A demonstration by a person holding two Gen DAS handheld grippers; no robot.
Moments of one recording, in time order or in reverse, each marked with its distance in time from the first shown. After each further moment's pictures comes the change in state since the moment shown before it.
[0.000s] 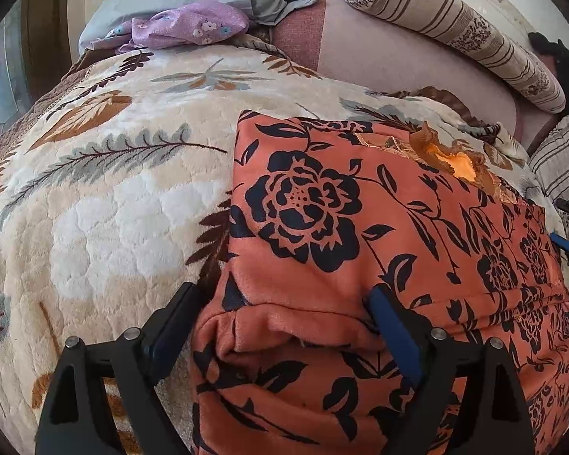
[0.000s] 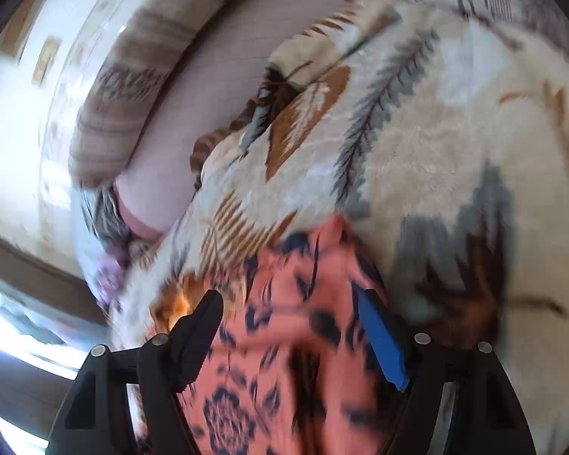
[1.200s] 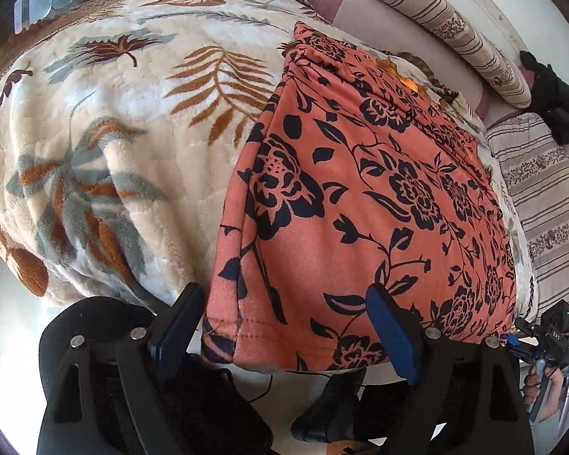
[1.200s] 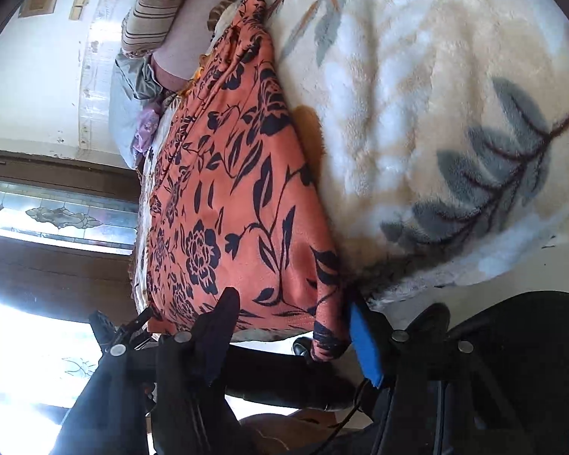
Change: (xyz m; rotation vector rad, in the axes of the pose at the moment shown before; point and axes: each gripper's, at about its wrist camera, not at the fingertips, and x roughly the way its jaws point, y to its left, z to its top) left arm -0.177 0.045 -0.209 -0.186 0.175 -0.140; right arm -0.199 -0.122 -0.279 0.051 0.352 0.166
